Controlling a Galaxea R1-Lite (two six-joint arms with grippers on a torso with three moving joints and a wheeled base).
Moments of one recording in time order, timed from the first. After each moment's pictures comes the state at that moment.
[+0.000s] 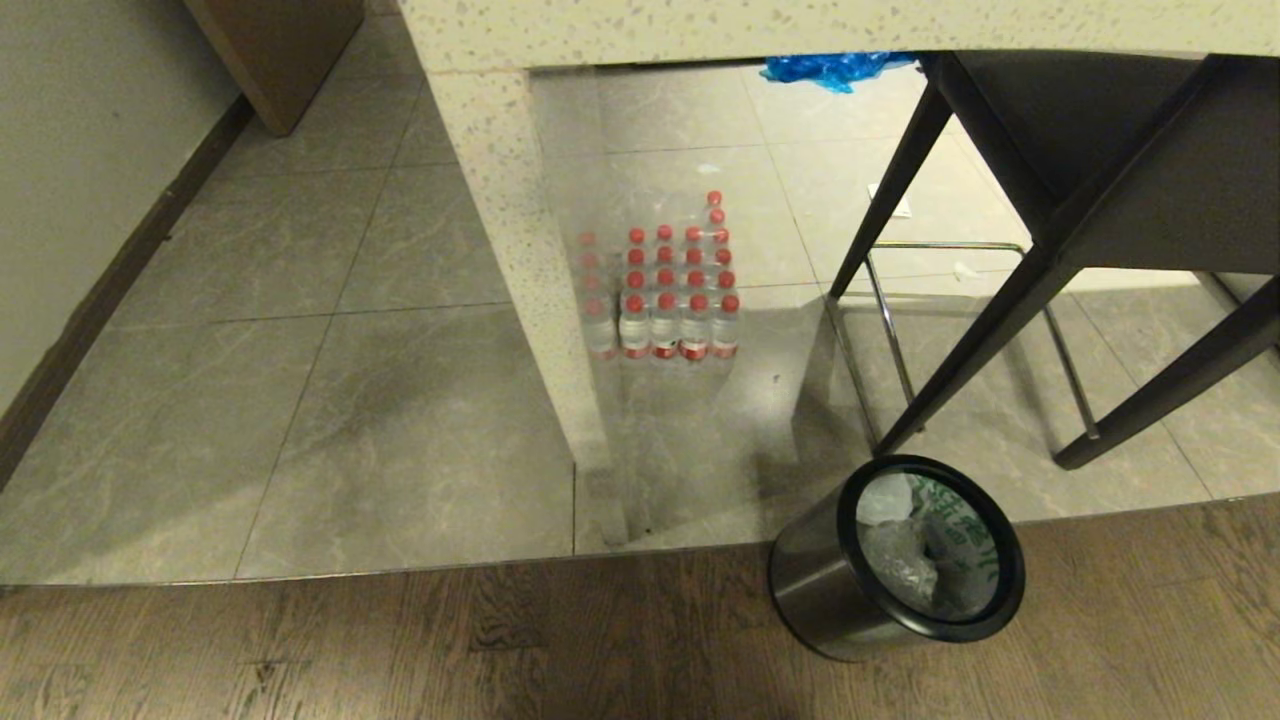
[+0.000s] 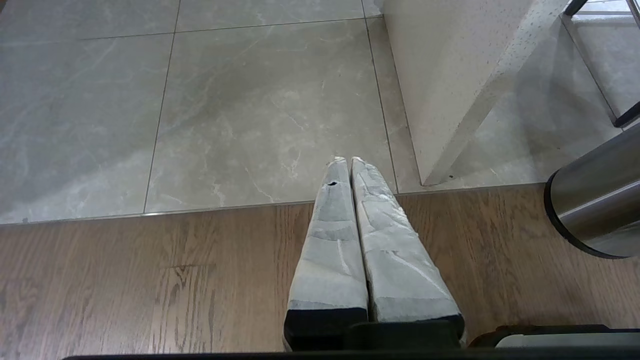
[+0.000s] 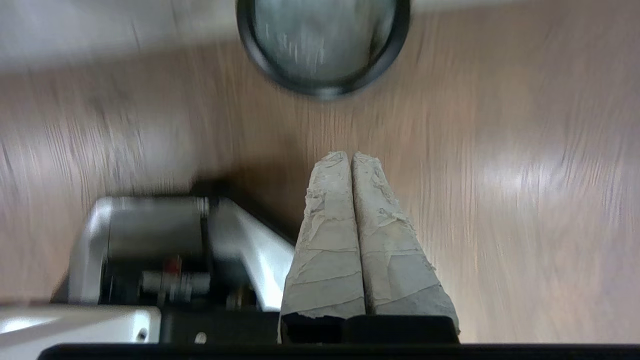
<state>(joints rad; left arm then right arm) 0.00 0.00 0.00 0.00 0.00 0.00 0.03 0.74 -0.59 0.46 0.04 0.08</state>
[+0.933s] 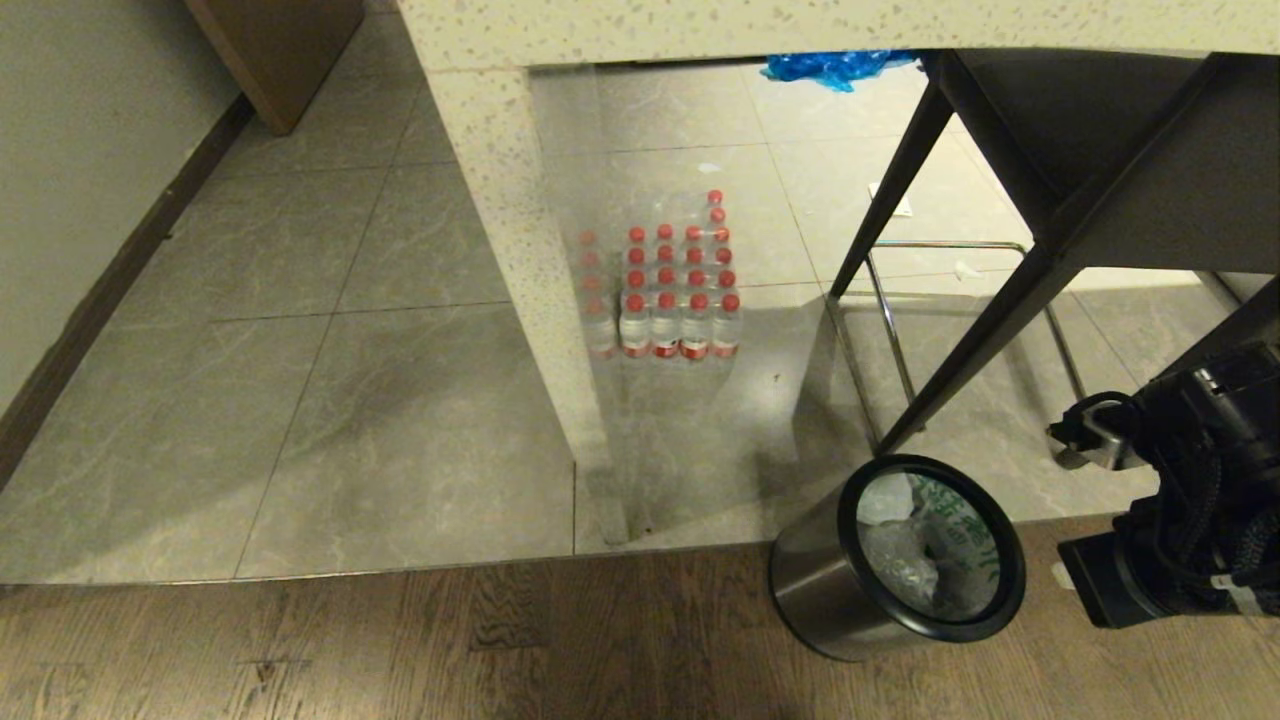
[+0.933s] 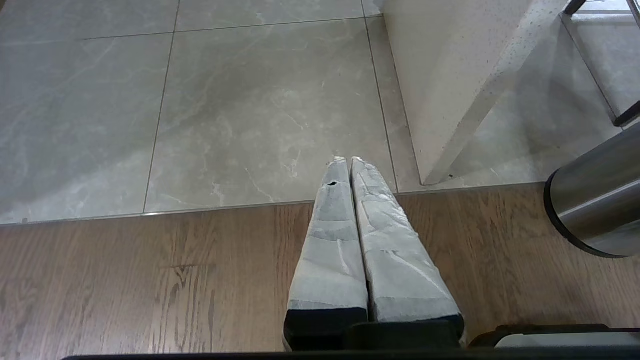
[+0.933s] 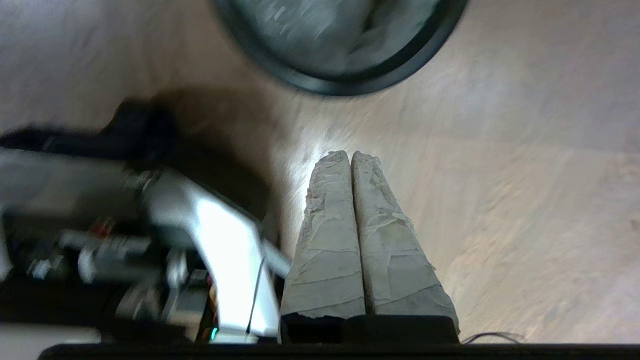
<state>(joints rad) 0.00 0.00 0.00 0.00 0.00 0.00 0.28 1.42 -0.77 0.33 -0.20 0.07</state>
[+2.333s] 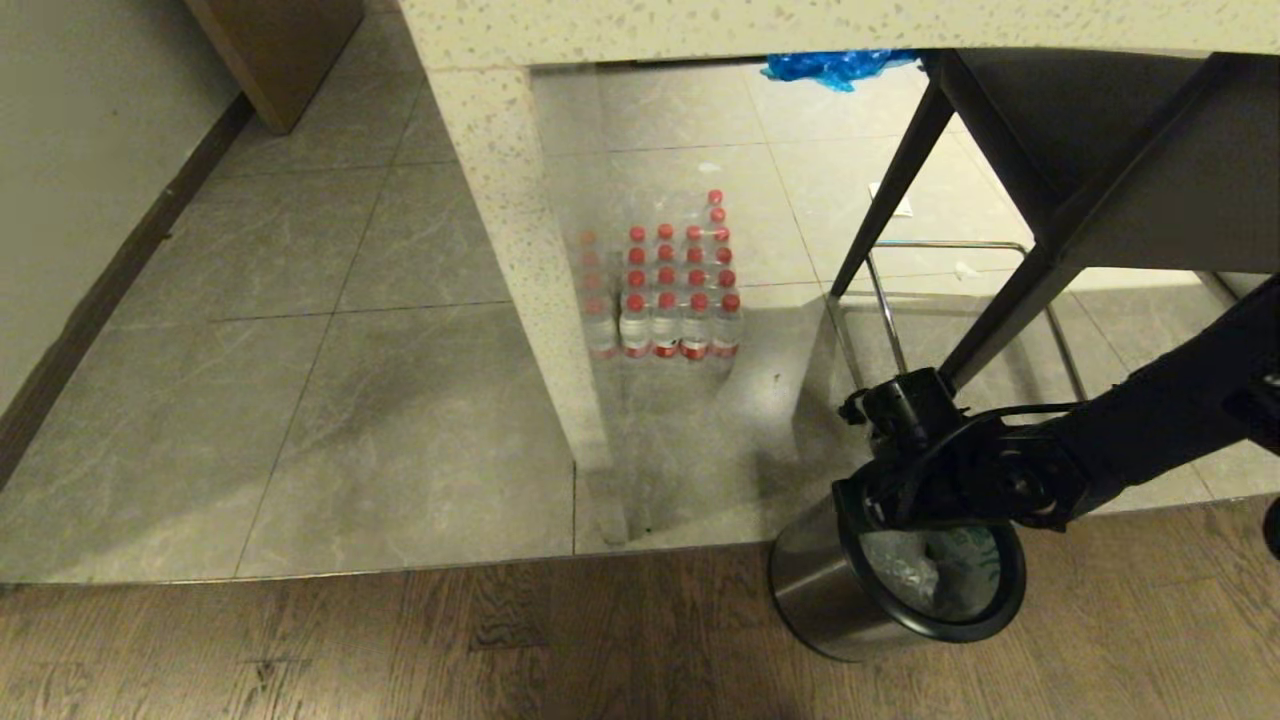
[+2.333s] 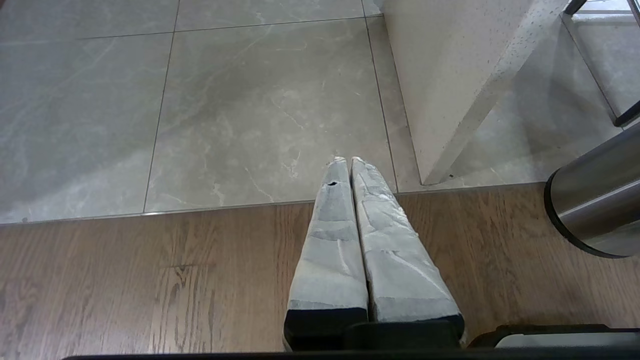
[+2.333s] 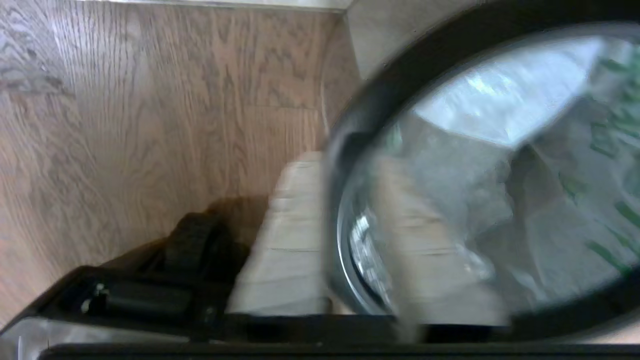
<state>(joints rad) 0.00 0.00 0.00 0.00 0.00 0.00 0.35 2.08 -1.00 -0.18 -0.13 0.17</state>
